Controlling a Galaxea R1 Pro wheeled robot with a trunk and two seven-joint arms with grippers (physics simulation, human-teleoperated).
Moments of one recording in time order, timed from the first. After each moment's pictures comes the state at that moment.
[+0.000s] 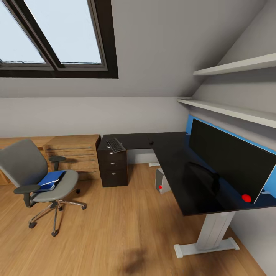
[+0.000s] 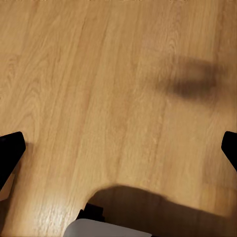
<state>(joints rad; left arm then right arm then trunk) -0.16 -0.01 0.03 -0.21 0.25 -0.35 0.04 -0.26 0.00 0.20 0.02 -0.03 -0.80 -0.23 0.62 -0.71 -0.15</state>
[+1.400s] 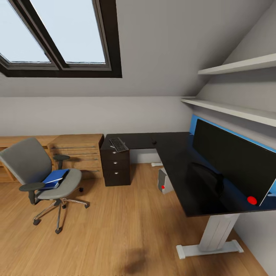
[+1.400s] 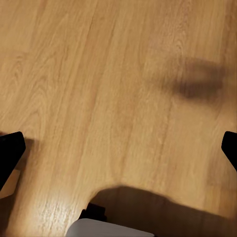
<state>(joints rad) -0.16 0.00 0.03 -0.21 0.25 -0.35 0.04 -0.25 0.01 0.20 0.02 -0.03 -0.82 -0.23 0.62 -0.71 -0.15</state>
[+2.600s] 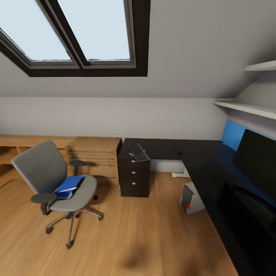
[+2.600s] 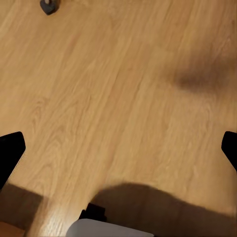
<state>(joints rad) -0.16 0.00 0.03 -0.21 0.25 -0.35 0.04 -0.25 0.01 0.20 0.02 -0.03 -0.81 -0.23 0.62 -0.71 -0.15</state>
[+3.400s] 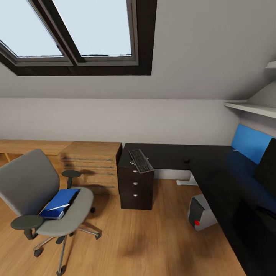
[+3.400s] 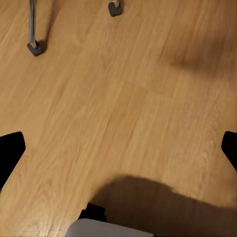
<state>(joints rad) -0.16 -0.01 0.03 -0.21 0.25 -0.35 0.04 -0.25 0.01 0.20 0.02 -0.03 -0.81 -0.23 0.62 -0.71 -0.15</state>
